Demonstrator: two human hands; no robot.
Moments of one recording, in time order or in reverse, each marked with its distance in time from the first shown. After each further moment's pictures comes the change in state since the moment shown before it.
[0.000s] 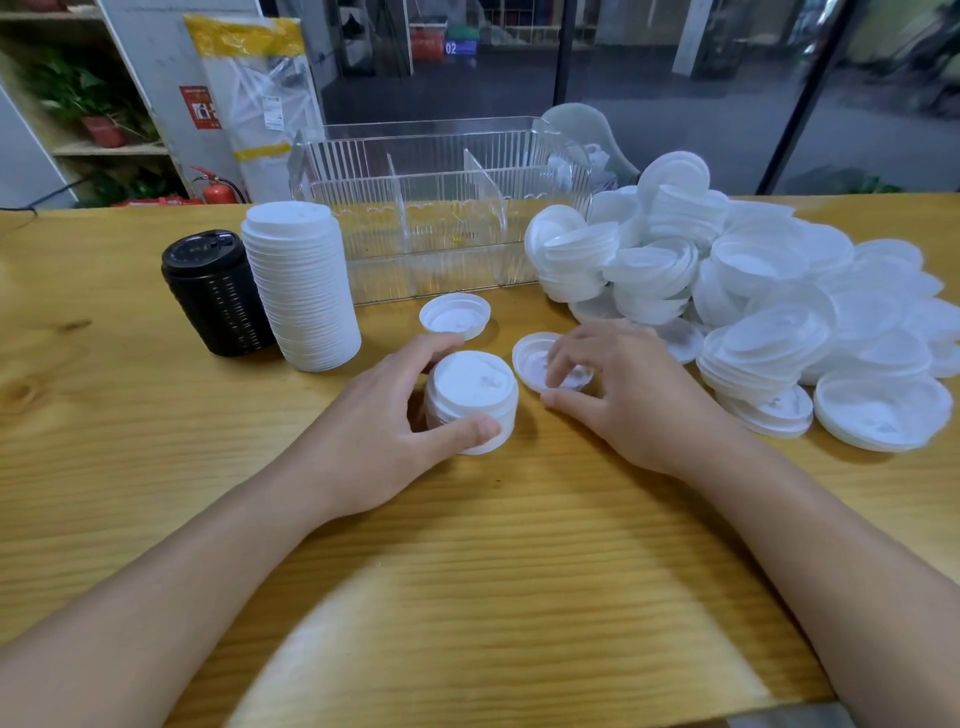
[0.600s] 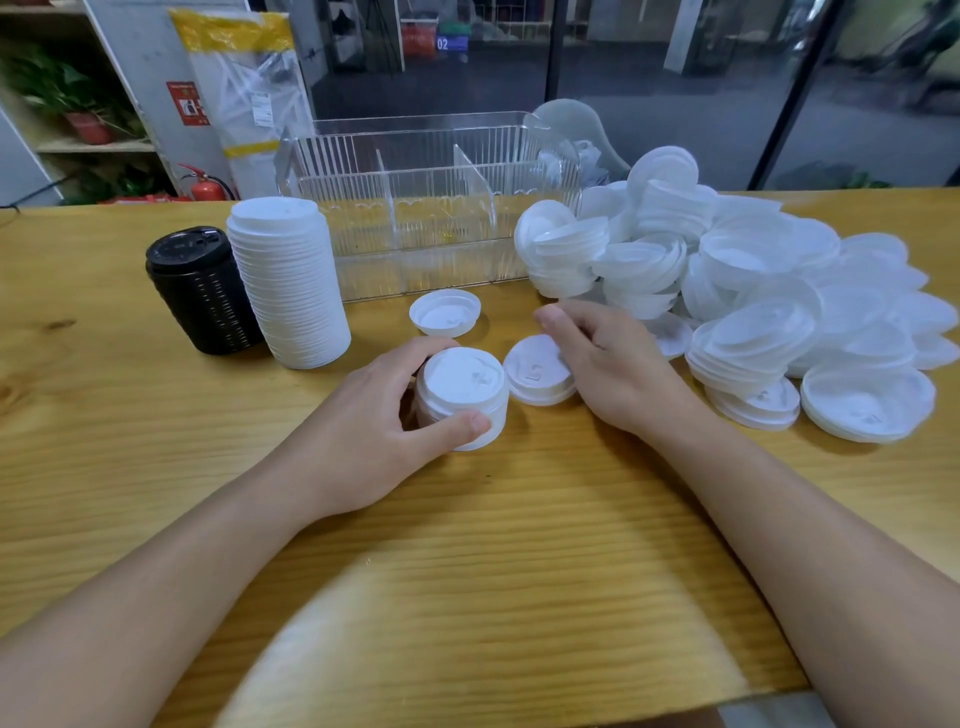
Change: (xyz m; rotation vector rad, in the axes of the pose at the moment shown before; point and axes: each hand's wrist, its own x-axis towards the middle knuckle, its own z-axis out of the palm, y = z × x) left_hand 0.000 0.007 0.000 -0.010 -0.023 -0.005; right_hand 0.022 -0.003 0.007 0.357 0.099 0.250
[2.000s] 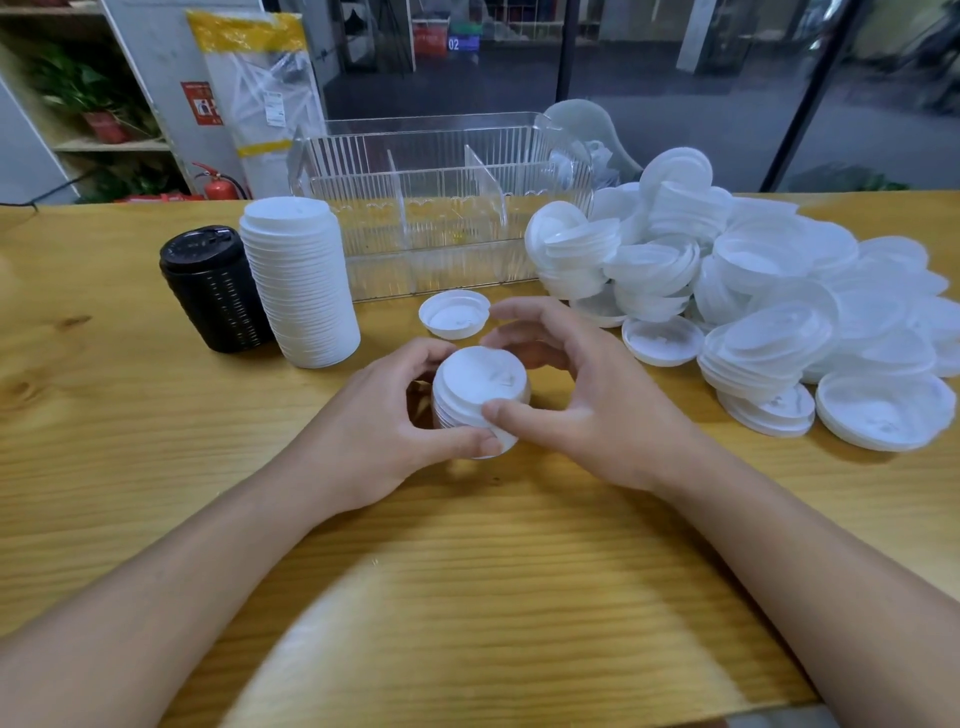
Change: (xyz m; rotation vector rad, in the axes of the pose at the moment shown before) left_hand 0.002 0.001 0.001 -0.117 0.021 -0.028; right_hand -0.037 -0.031 0.007 0.185 -0.180 -0.289
